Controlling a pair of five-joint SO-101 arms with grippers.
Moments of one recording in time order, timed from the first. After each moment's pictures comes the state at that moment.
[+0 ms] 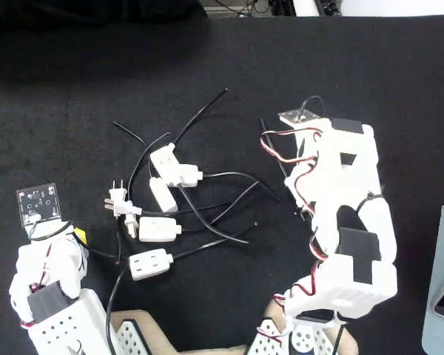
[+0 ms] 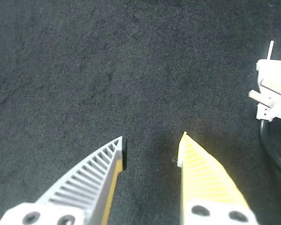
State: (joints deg) left arm -34.9 -102.7 92.5 68.0 -16.8; right arm 9.1 6.8 19.9 81.2 30.5
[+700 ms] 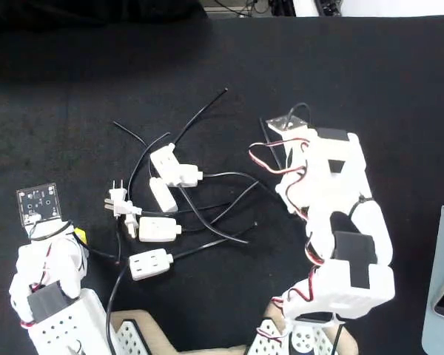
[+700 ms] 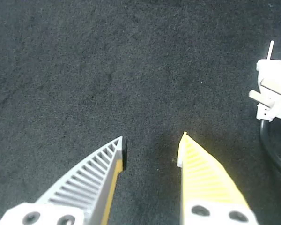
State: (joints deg) left arm -34.9 -102.7 92.5 68.0 -16.8; right arm 6.2 6.6 26.4 73.5 30.5
